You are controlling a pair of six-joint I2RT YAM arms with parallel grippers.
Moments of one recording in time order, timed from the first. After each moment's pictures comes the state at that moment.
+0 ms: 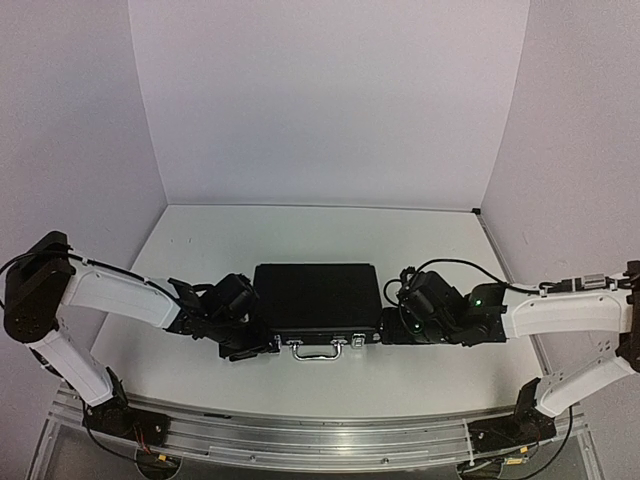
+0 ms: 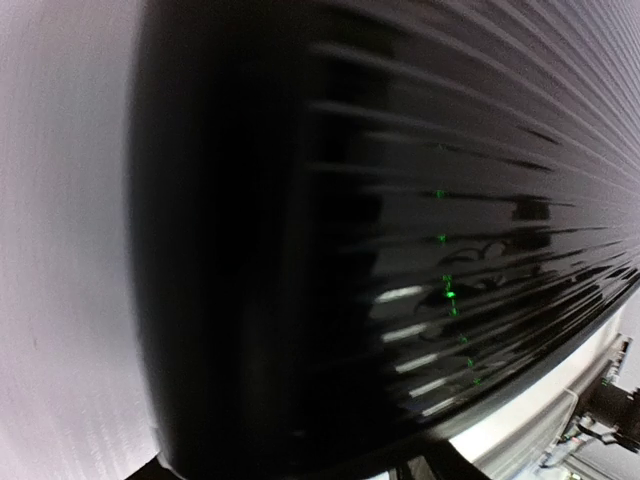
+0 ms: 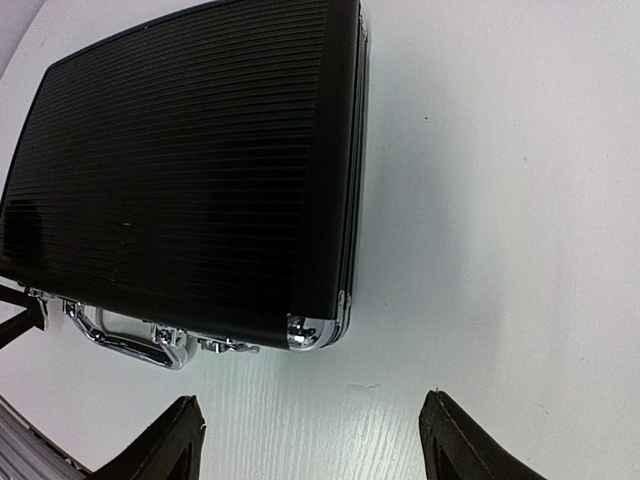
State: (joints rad) left arm -0.94 1.58 0.73 -0.20 0.06 -1.07; right arm 1.02 1.34 0.76 -0.37 0.34 0.84
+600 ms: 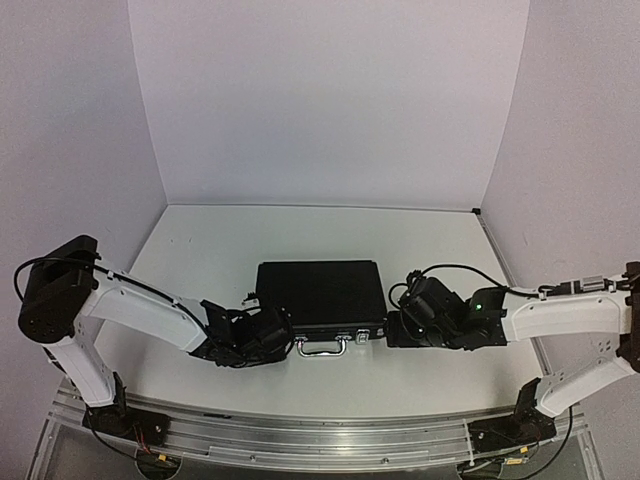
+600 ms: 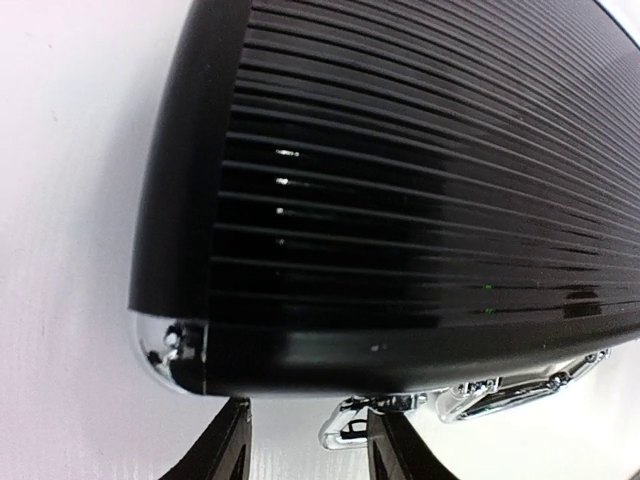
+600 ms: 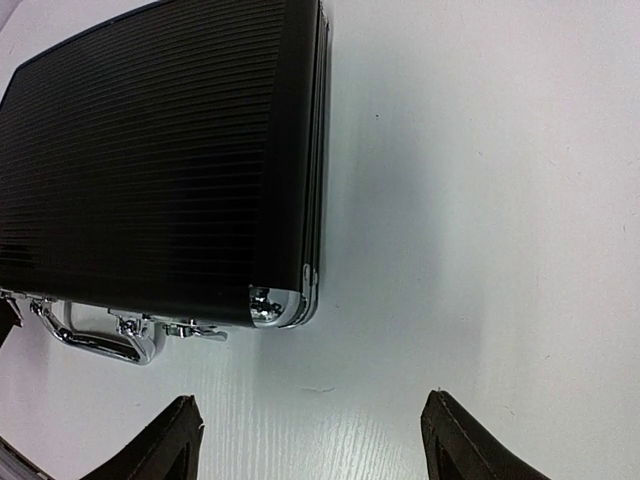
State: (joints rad) left arm -1.18 1.71 0.83 -0.25 -0.43 -1.26; right arm 1.02 1.34 0.73 -0.38 0.40 0.85
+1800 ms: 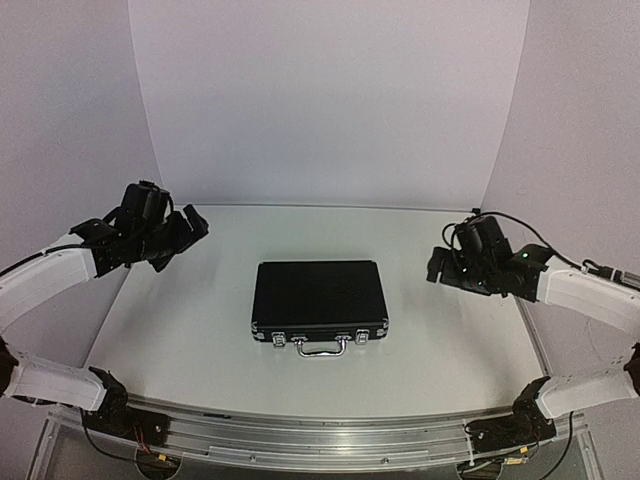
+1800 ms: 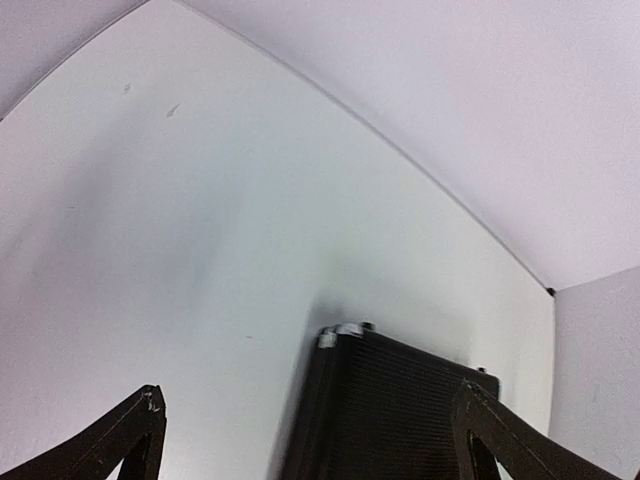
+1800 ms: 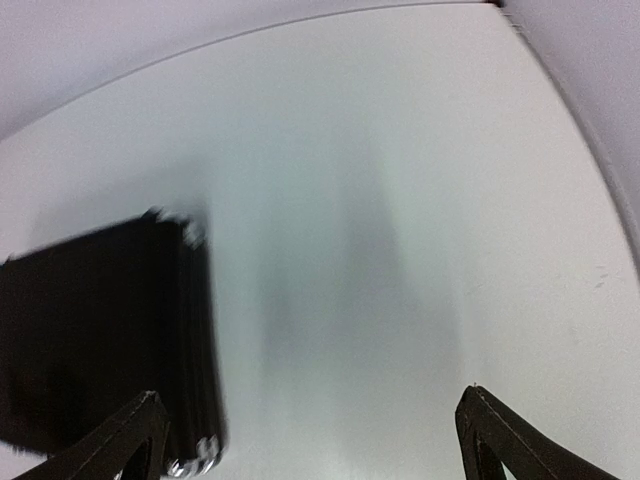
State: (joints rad) left arm -0.57 1.13 0.95 -0.44 -0.30 -0.94; right arm 0.66 1.20 0.85 -0.48 0.44 0.67
